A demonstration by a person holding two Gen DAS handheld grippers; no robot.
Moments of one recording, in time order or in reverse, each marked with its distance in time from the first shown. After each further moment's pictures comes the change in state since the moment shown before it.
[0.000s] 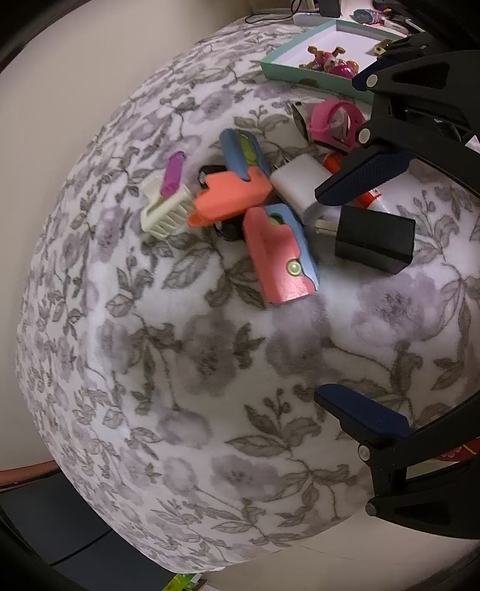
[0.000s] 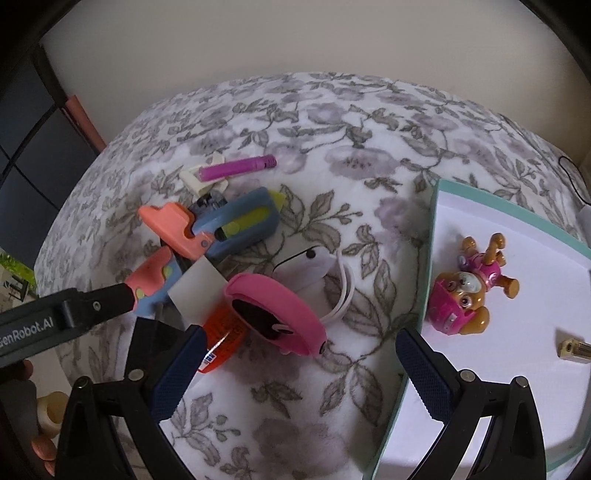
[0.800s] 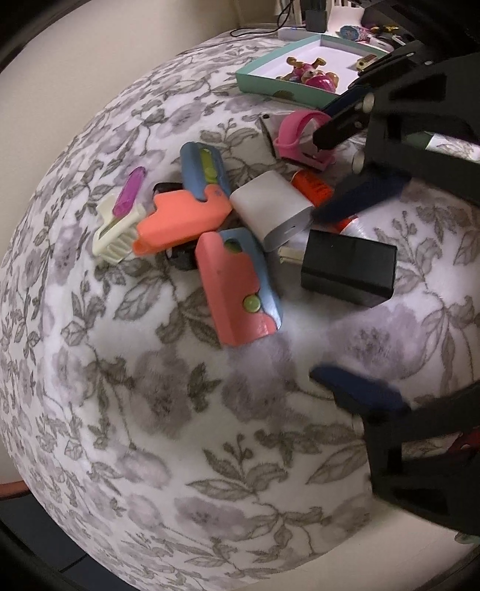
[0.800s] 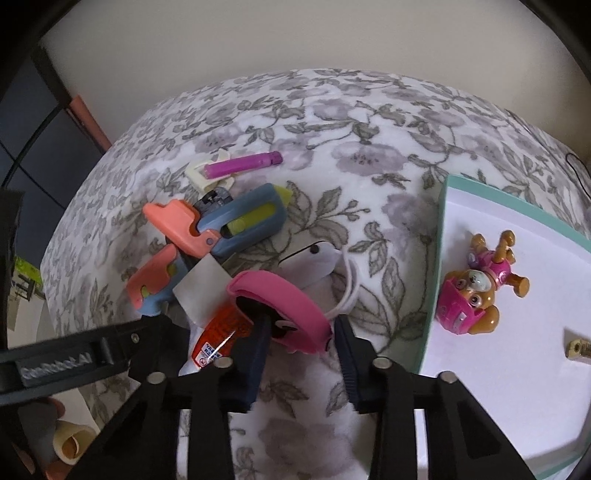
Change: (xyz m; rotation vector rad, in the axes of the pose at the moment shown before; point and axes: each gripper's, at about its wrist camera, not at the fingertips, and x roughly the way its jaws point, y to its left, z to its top) left arm 0.020 -0.013 -0.007 -0.006 0.130 -0.100; right arm -0.002 -0.006 0.001 0.026 -0.001 0.041
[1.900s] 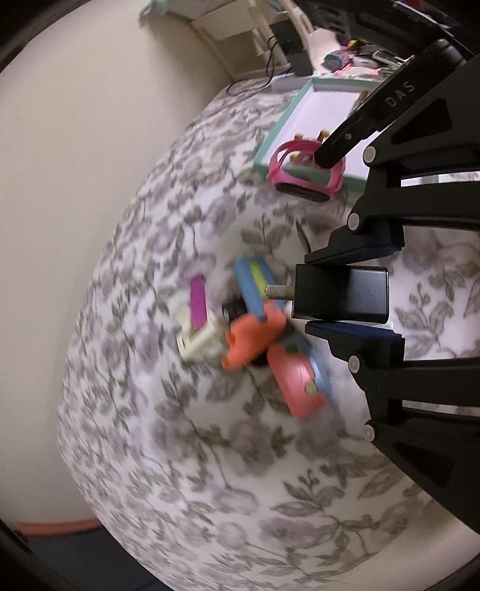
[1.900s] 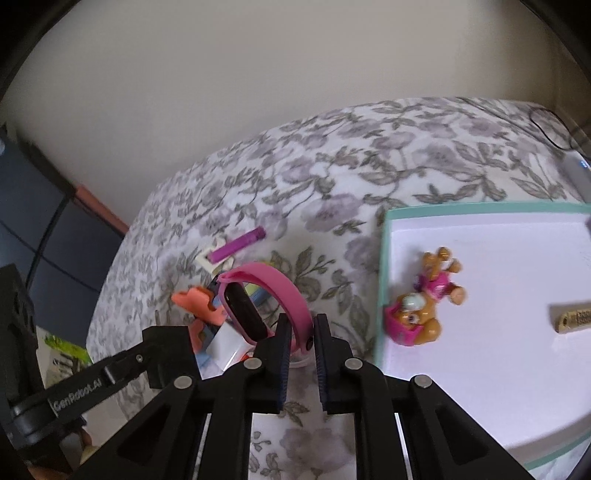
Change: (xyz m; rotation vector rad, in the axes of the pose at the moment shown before) left arm -0.063 -0.055 -0.013 0.184 -0.250 -0.148; right arm -0.059 -0.058 0.011 0.271 -0.164 0.132
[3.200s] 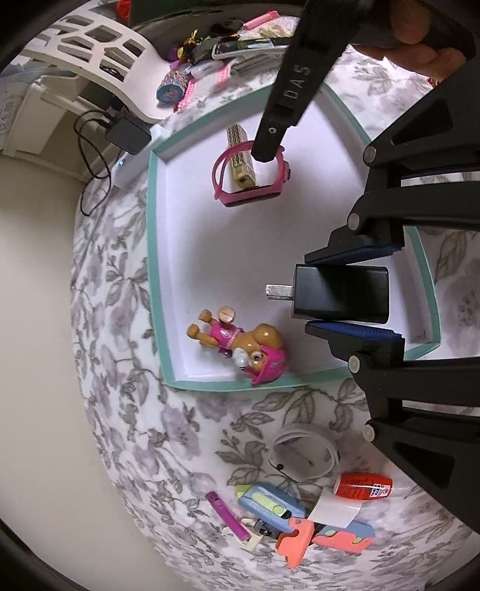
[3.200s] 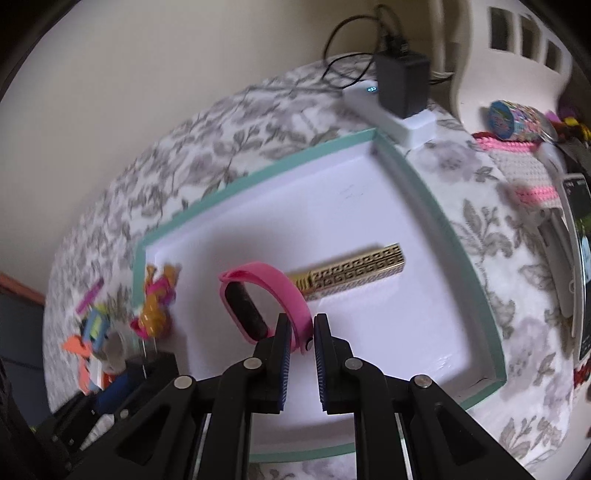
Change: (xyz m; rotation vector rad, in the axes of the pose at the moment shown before) left arm 0.062 -0.183 -0.090 0.576 0.123 -0.042; right arm -0.061 -0.165 -0.021 0.263 0.047 -0.343
